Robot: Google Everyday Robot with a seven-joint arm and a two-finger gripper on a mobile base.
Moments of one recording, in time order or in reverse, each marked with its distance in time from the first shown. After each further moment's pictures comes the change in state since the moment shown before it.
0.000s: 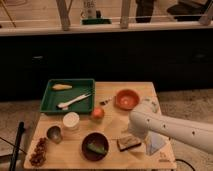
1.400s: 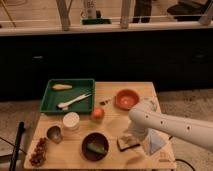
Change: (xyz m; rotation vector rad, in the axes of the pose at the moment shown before) arm -0.006 0.009 0.022 -0.074 -0.080 0.317
